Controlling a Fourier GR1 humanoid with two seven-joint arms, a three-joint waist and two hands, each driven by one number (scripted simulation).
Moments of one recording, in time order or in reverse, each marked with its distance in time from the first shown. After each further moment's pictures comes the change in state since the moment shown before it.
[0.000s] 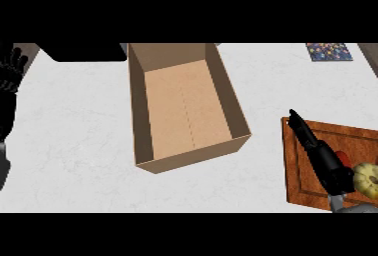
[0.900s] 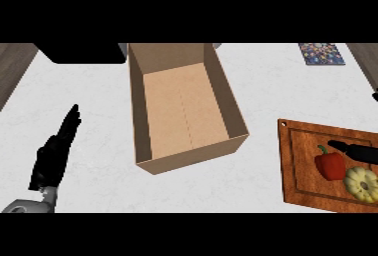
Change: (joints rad) left arm 0.241 -0.158 -0.192 0.013 -0.153 0.097 0.161; right arm -0.084 -0.103 -0.387 0.200 -0.050 -0.020 -0.274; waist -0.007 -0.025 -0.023
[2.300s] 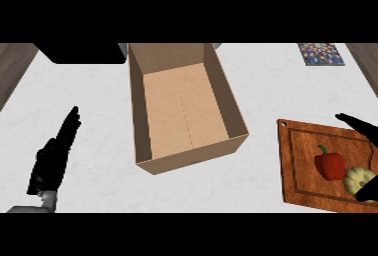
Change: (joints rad) left arm 0.037 -0.045 0.039 -0.072 -0.069 -0.031 0.063; right arm 0.038 -0.311 0.278 -0.268 0.476 0.450 0.649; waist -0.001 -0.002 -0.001
